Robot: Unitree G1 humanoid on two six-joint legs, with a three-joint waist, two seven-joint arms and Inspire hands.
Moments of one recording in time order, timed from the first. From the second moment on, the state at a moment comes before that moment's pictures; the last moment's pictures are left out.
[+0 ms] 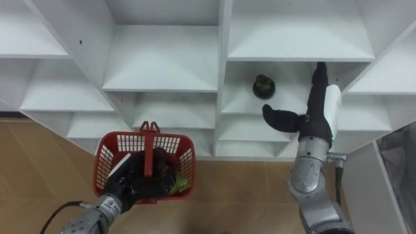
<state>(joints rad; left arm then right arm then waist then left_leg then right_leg) 0.10 0.23 -0.27 0.46 -0.29 -0.15 -0.17 -0.15 -0.32 0.16 0.50 -0.08 -0.27 -0.57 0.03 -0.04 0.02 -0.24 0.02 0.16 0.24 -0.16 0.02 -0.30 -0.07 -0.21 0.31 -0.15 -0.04</state>
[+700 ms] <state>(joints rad) 0.02 0.24 -0.28 0.55 -0.30 -0.13 -0.16 -0.26 -0.32 0.18 0.66 -0.01 -0.27 -0.56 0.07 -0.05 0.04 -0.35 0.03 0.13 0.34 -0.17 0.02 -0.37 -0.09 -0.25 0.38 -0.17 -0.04</state>
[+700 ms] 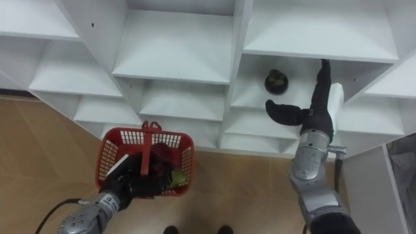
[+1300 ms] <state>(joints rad) 0.01 0.22 -0.28 0.55 -0.30 -0.13 -0.13 -0.39 -0.35 0.17 0.73 -0.01 -0.27 -0.64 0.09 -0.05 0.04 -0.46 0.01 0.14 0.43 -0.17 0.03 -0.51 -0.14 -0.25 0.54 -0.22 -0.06</state>
